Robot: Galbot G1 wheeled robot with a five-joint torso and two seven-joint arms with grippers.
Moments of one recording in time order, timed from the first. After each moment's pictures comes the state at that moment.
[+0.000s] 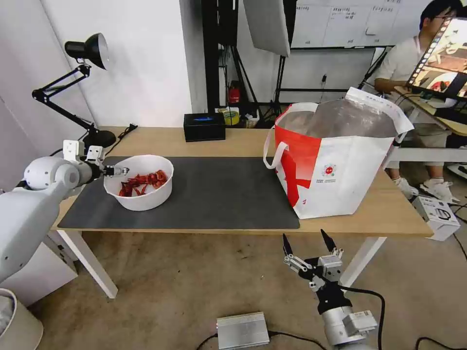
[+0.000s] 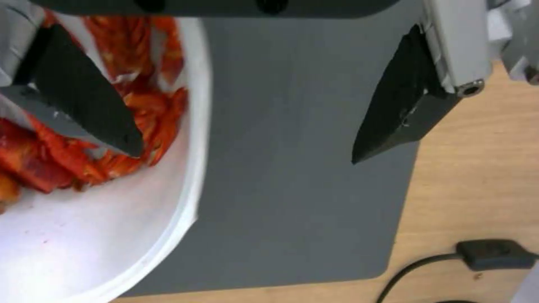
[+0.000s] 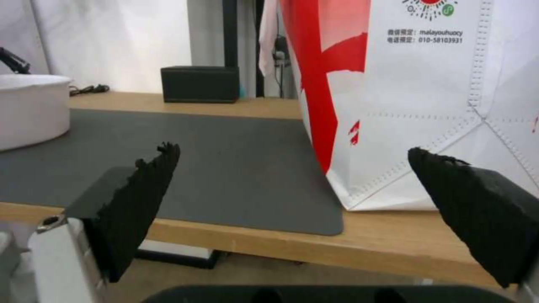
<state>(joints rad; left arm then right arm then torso) 0.46 -0.66 -0.10 -1.32 -0.90 0.74 0.01 -1.73 1.24 0.35 2.19 0.12 0.17 0.18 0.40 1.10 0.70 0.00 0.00</state>
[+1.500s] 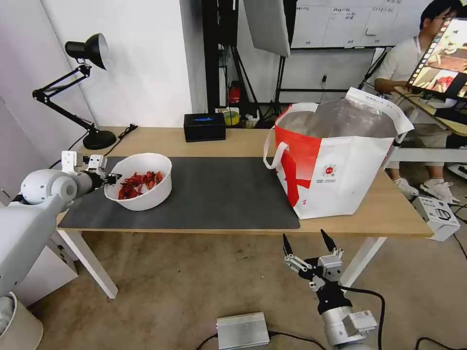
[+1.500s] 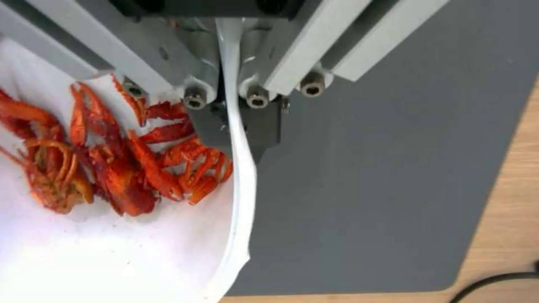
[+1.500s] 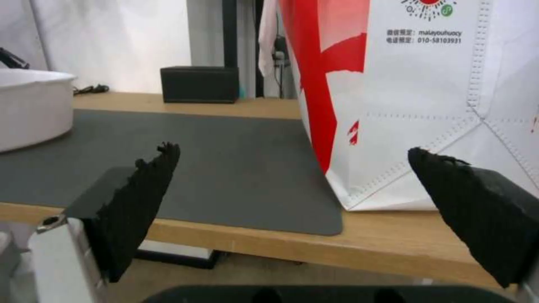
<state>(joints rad) 0.59 -0.67 -0.21 -1.44 -0.95 0.74 0.02 -1.73 1.24 0.35 2.19 0.12 0.17 0.18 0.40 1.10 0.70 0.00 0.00</state>
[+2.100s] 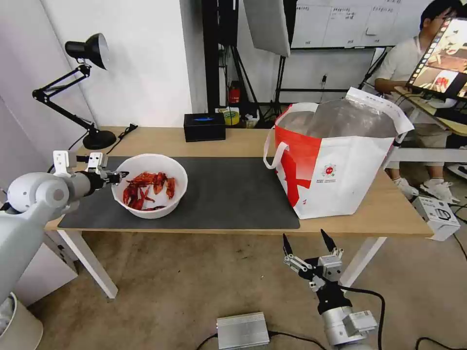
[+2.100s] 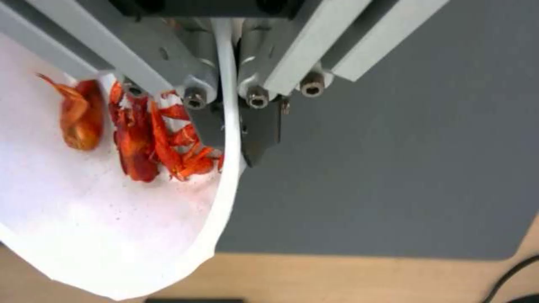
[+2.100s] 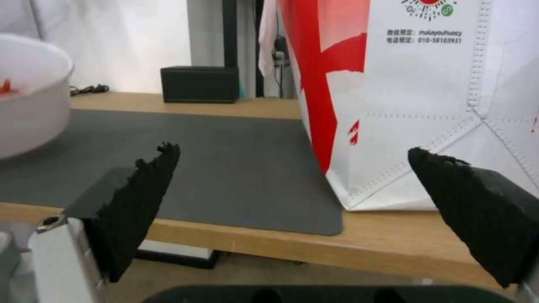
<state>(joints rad) 0.74 -0.63 -0.35 -1.67 -1.15 0.73 -0.05 -1.73 1.24 0.35 2.19 0.12 0.17 0.18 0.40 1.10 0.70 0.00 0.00</state>
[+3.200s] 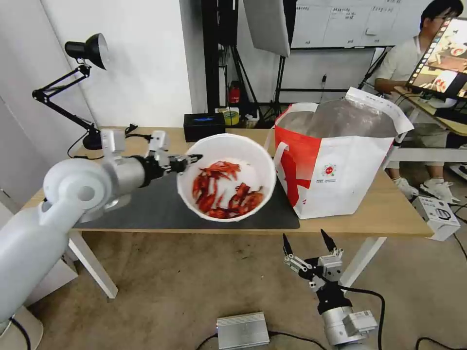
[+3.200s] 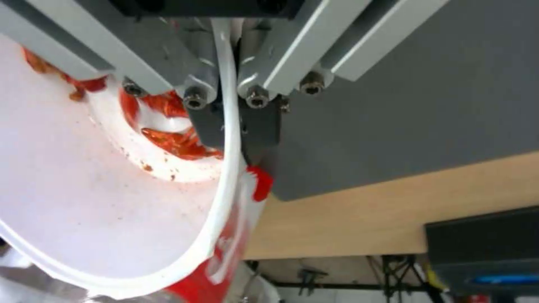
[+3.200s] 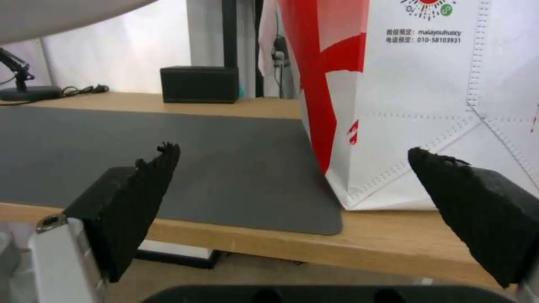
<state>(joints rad) 0.50 -0.72 -0.10 -2.05 -1.44 0.73 -0.21 -1.73 1.24 0.35 2.19 0.12 0.17 0.18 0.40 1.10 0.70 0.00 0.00</state>
